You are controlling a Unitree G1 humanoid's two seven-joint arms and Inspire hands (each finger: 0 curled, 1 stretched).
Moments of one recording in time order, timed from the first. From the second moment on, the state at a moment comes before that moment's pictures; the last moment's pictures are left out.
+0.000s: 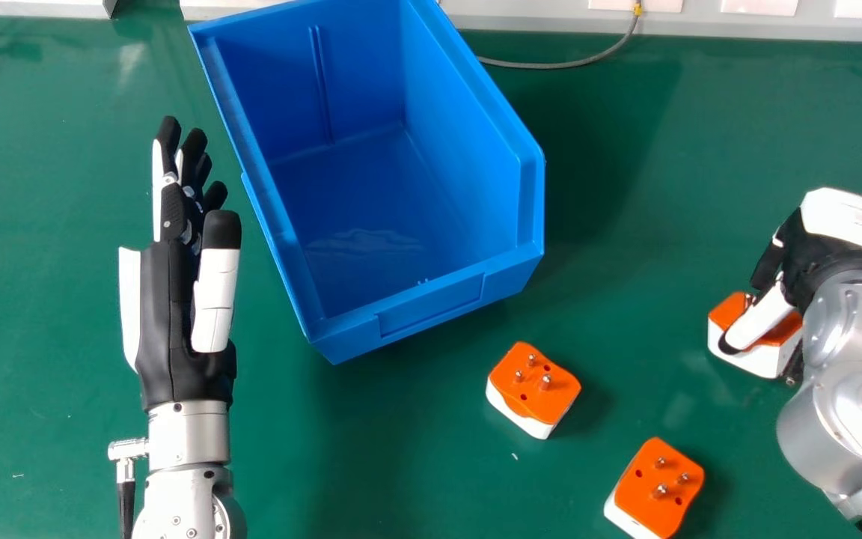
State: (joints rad) left arm -0.12 0.05 0.16 0.65 -0.07 -0.88 -0.01; right arm -0.39 -0.53 0.42 0.08 -0.92 0.91 0.46
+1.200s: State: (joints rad) left arm -0.12 0.05 0.16 0.64 -0.06 -0.88 -0.01; right arm -0.22 -0.54 0.27 -0.21 -0.90 0.78 0.34
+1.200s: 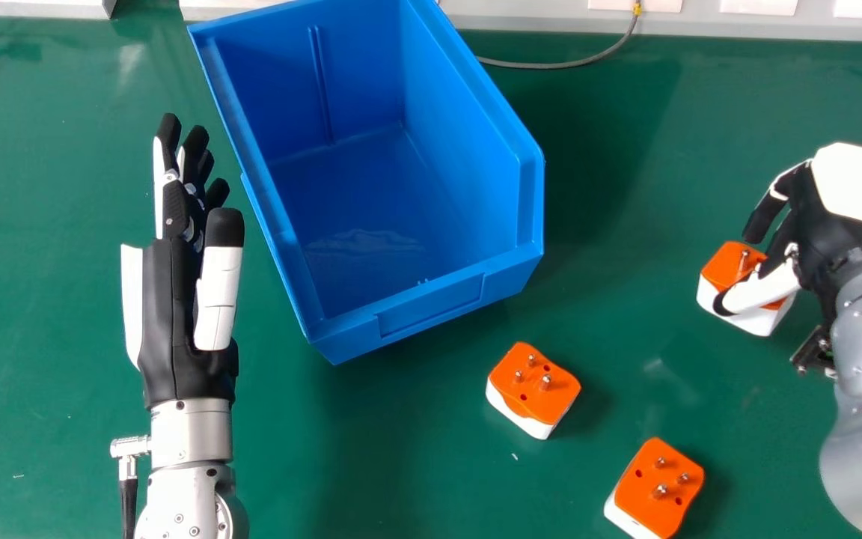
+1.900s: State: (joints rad) left arm -0.12 0.05 0.16 0.64 -0.06 -0.88 -0.01; right arm -0.18 -0.55 0.19 -0.52 -0.95 0.70 0.42
